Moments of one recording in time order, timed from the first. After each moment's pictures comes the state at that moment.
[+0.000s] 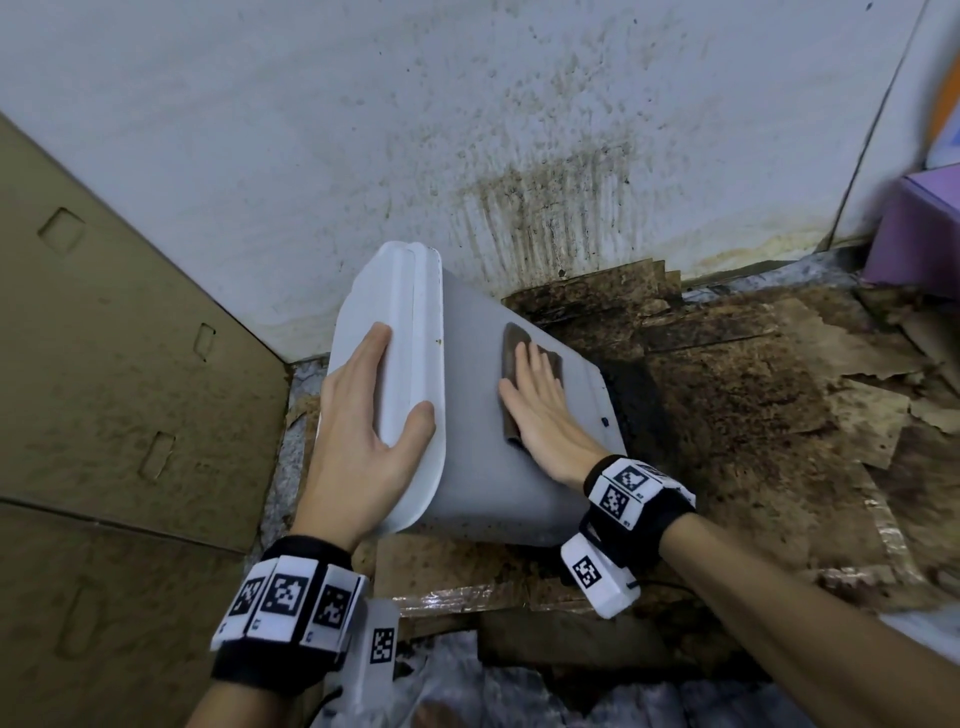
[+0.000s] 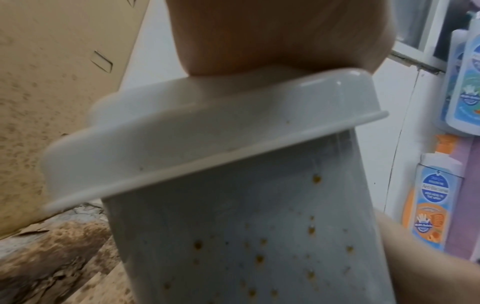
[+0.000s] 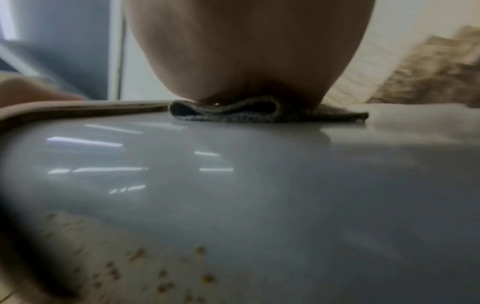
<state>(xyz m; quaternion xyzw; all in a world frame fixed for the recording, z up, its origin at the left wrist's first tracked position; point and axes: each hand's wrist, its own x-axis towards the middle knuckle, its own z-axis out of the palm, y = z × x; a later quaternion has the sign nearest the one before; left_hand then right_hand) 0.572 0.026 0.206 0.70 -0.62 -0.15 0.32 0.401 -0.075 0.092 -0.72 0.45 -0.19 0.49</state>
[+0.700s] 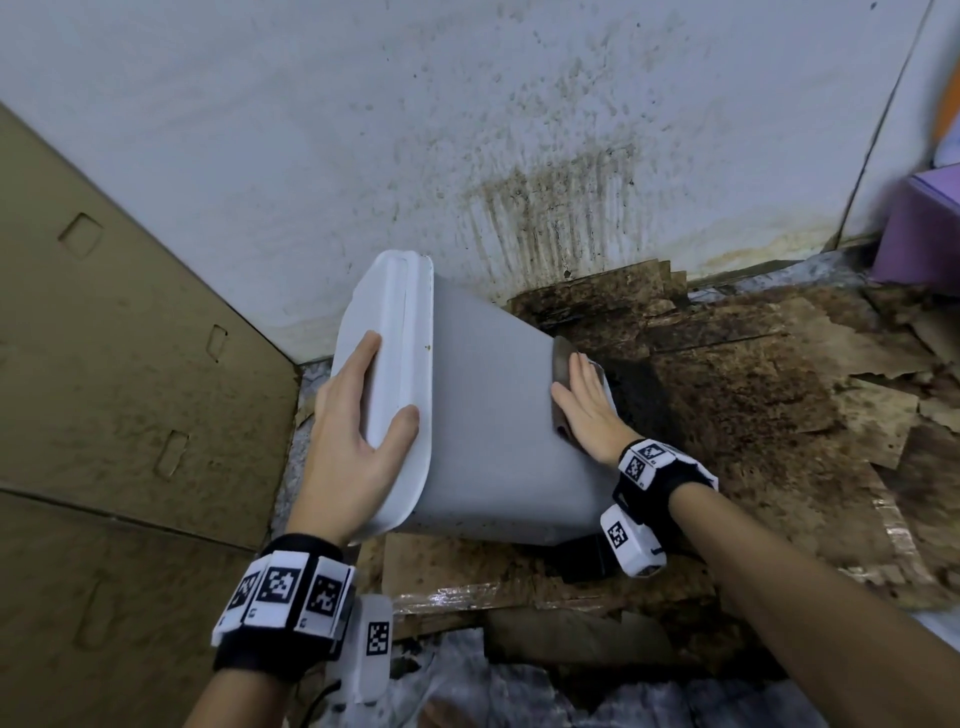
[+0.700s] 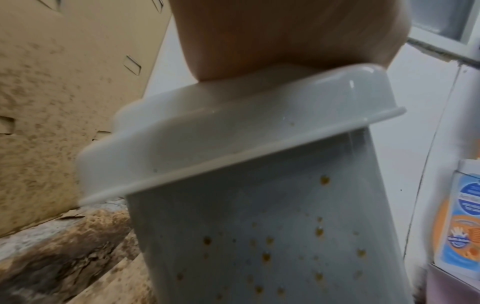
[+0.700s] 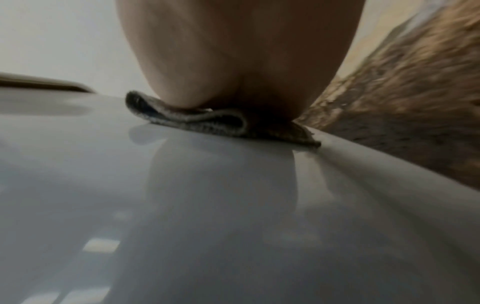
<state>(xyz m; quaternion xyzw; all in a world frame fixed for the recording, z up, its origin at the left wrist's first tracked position) 0.582 0.033 0.205 0.72 -0.58 -0.18 0.34 0.367 -0.108 0.041 -0.68 0.51 -0.16 0.50</state>
